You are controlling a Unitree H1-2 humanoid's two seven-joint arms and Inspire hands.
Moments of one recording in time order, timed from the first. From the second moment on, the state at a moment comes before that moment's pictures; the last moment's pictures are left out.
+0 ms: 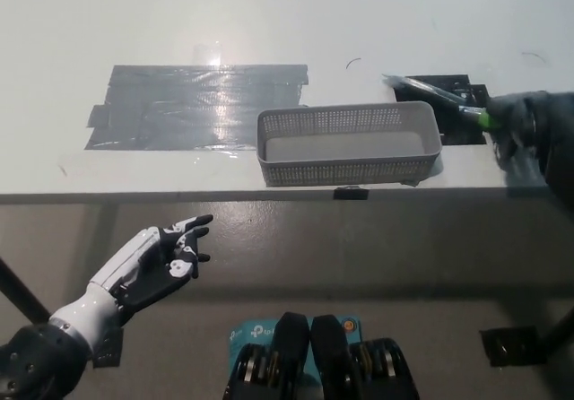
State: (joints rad) left_arm -0.19 0.38 -0.09 -0.21 -0.17 0.38 -0.32; right_arm -1.10 -0.41 0.85 1.05 -0.68 0.30 0.45
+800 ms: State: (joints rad) left_arm -0.20 0.41 -0.12 -0.24 -0.13 0.34 -0.39; right_arm -0.83 -0.42 0.59 0.87 -0.78 0.32 0.01
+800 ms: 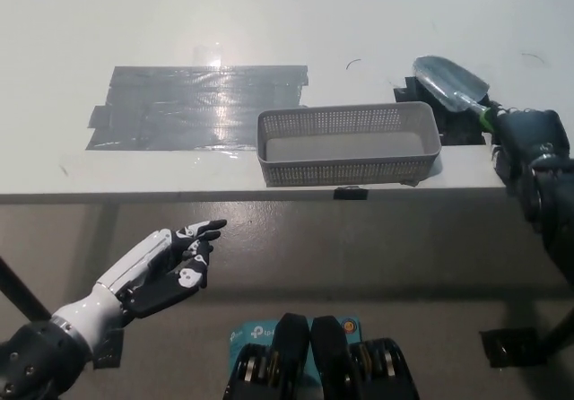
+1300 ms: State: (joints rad) left_arm -0.18 0.43 -0.12 -0.27 -0.11 0.34 -0.42; right_arm -0.71 -0.40 0.35 0.86 -0.71 0.18 -0.27
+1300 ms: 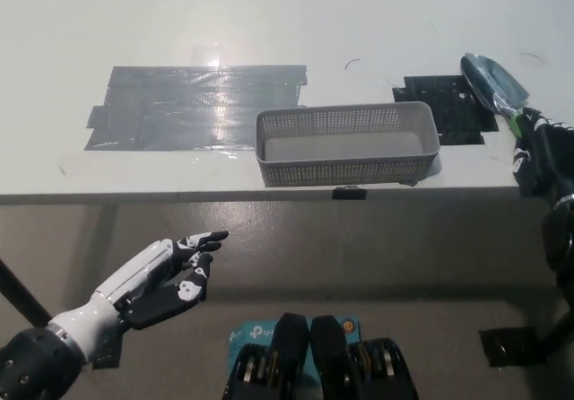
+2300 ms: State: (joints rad) left_arm -0.18 0.46 -0.14 -0.27 -0.09 0.36 -0.45; right_arm -0.72 -0.57 0.38 0.81 -0.73 0.01 -0.29
